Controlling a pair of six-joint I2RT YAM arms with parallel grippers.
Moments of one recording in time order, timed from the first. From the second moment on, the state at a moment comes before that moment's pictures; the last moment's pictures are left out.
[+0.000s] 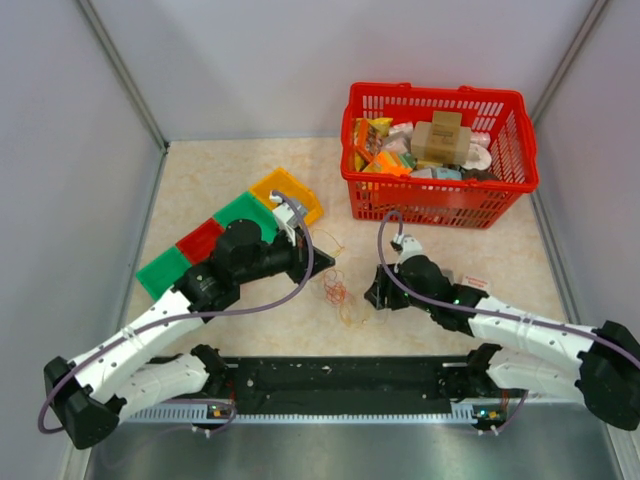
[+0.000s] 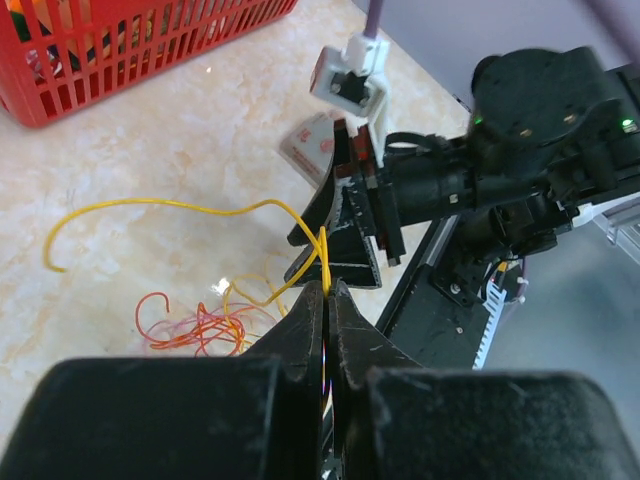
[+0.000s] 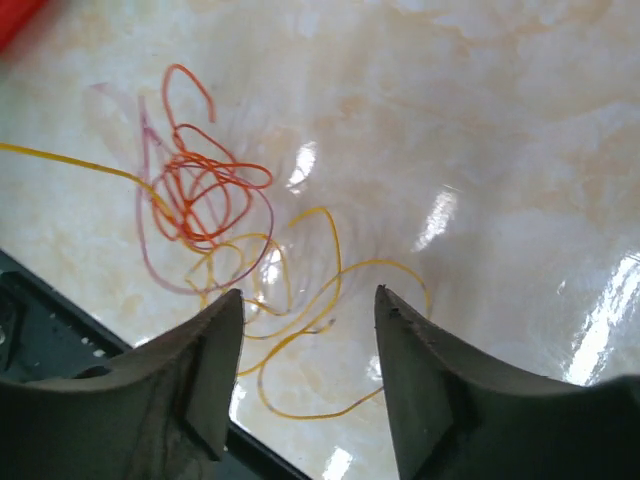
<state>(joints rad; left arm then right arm) -0.77 0.92 0.84 -0.16 0.35 -0.37 0.85 1.04 0.45 -0.09 0.10 0.64</state>
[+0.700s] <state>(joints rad) -0.77 0.80 0.95 -0.18 0.39 -0.45 0.99 1.17 0.56 0.14 -0.01 0.53</state>
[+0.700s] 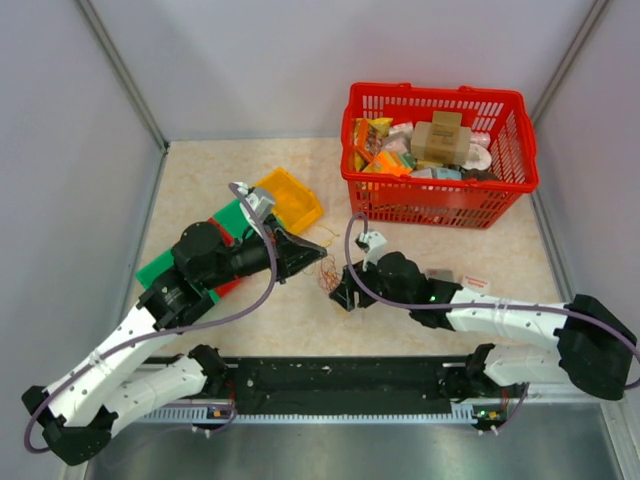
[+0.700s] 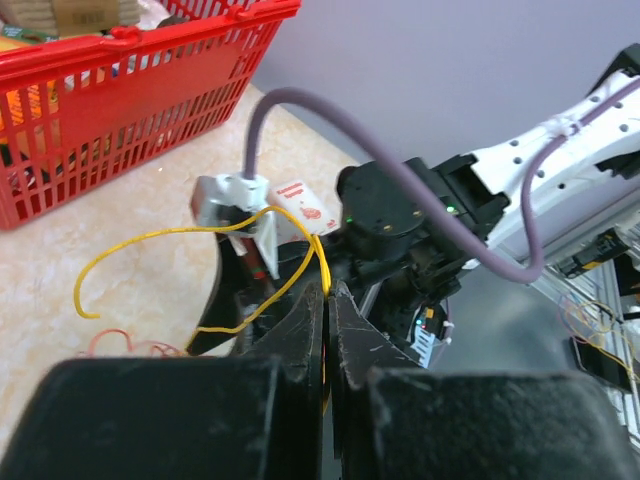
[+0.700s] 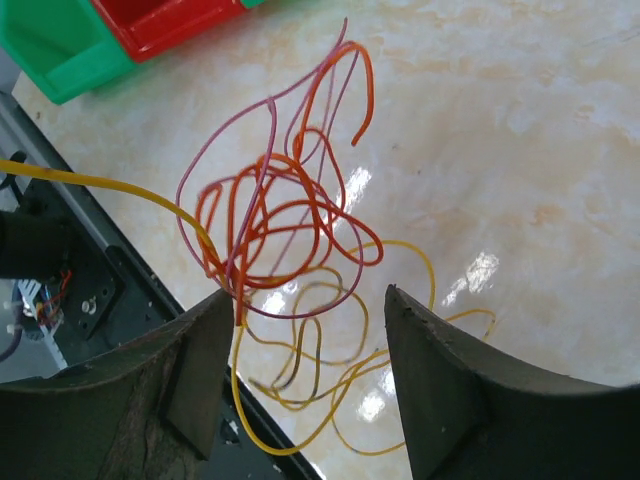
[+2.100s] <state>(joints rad) -0.77 0.72 1.05 -0.26 0.34 -0.43 1.10 1.21 0.69 0.12 0.10 0.49</state>
